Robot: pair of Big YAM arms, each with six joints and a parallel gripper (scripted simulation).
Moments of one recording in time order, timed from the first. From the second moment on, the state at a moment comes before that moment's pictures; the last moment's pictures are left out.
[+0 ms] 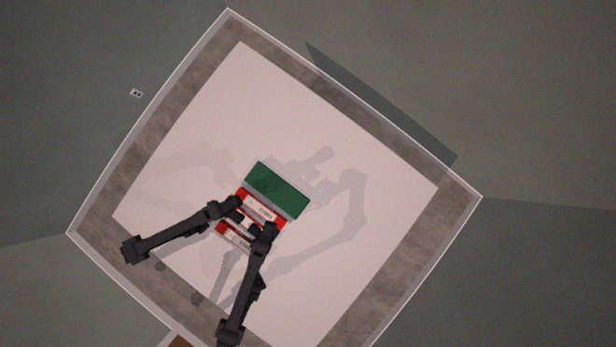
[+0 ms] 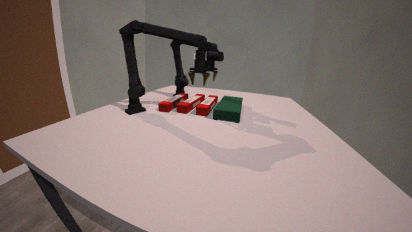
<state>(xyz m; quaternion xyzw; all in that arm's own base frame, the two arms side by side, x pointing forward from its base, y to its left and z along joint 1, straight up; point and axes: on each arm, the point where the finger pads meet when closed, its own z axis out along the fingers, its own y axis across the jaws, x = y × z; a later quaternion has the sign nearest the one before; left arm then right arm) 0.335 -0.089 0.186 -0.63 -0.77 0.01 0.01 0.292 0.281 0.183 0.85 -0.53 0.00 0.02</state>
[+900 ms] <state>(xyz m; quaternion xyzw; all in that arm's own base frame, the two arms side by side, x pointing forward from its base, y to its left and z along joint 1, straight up) 0.339 -0.091 0.231 -0.63 -0.77 0.00 0.00 0.295 0.284 0.232 0.85 -0.53 0.00 0.00</state>
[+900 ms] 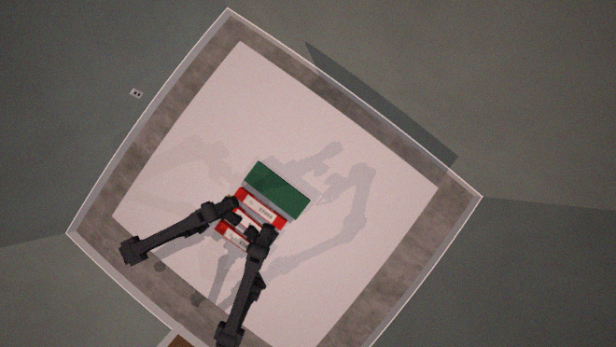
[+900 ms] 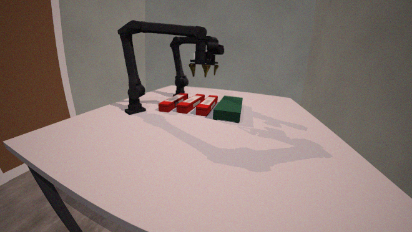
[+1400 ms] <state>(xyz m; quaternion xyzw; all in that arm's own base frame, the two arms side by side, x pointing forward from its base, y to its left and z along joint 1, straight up) 0.341 -0.091 0.254 -0.63 -0.77 0.00 0.00 0.296 0.285 0.256 0.85 -0.53 0.00 0.00</state>
